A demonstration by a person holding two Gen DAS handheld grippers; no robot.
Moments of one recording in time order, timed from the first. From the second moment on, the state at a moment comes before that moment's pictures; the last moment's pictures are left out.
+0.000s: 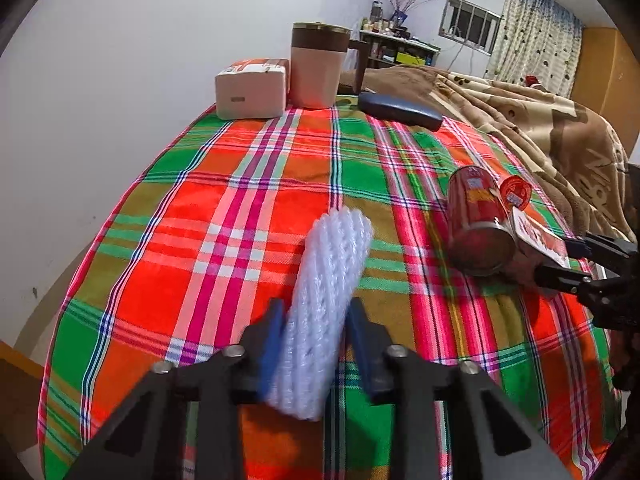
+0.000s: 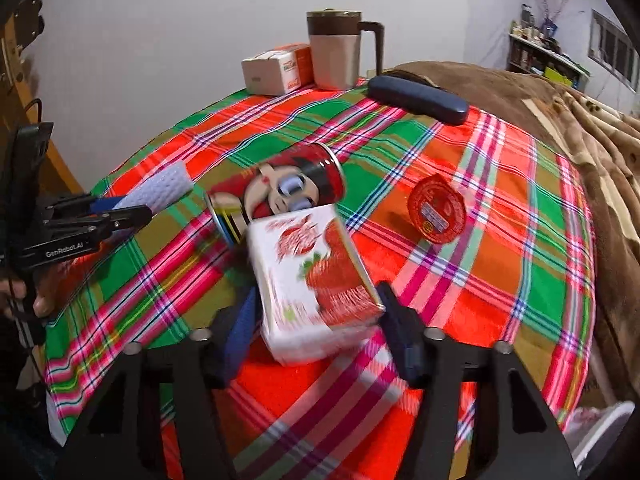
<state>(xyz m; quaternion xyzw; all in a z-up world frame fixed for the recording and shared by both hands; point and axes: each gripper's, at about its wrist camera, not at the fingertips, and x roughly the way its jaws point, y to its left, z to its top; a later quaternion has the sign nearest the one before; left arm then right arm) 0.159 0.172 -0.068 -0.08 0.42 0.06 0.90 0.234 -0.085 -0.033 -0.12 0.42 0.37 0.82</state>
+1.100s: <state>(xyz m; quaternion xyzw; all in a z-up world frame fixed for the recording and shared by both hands) 0.104 0.047 -0.025 -0.08 0.39 -0.05 0.91 0.151 -0.179 0.004 -0.02 0.39 0.25 0.89</state>
